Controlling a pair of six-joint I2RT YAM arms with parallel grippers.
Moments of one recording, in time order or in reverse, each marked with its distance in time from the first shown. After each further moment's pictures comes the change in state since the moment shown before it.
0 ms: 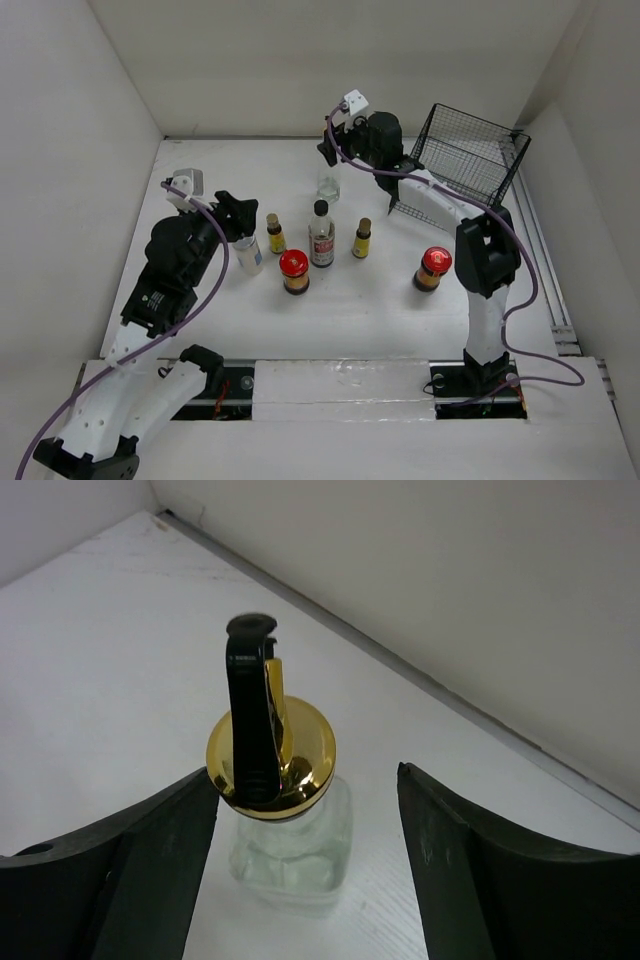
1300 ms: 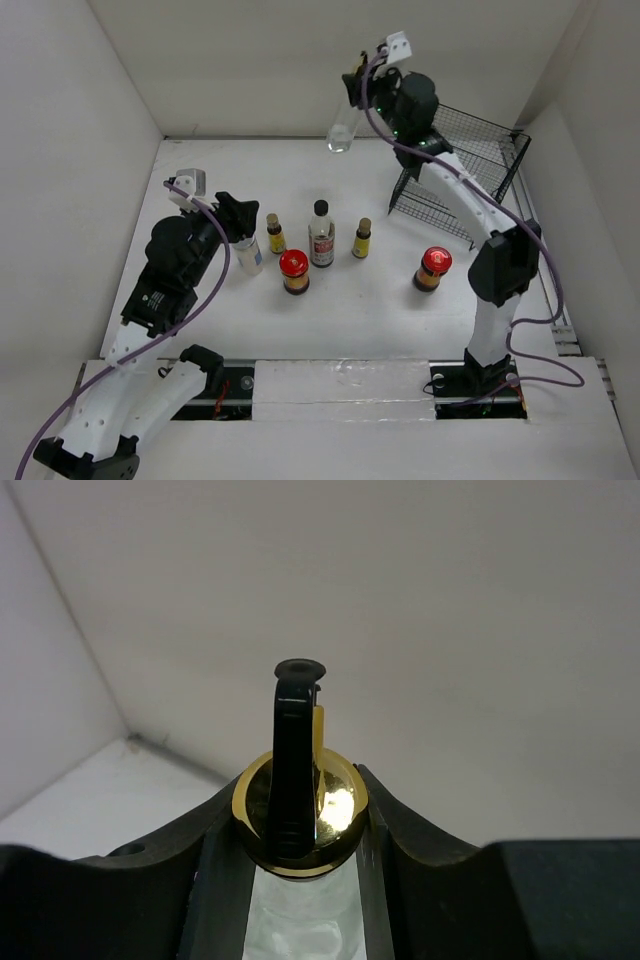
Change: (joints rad) left arm 0.000 0.006 0.000 0.000 0.035 0.008; right arm -0.021 -0.081 0.205 0.064 0.171 0.072
